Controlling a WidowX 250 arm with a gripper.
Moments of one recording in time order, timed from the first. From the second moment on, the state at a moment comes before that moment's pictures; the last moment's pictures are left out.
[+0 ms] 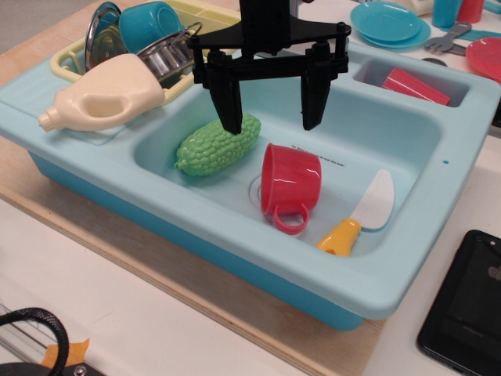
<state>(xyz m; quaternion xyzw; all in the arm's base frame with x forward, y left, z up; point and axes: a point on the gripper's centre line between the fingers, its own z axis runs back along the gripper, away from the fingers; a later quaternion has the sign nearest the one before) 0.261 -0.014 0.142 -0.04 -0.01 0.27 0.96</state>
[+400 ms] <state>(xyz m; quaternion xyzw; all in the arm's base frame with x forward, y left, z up) 0.256 -0.017 0.127 -0.05 -0.01 0.27 0.96</state>
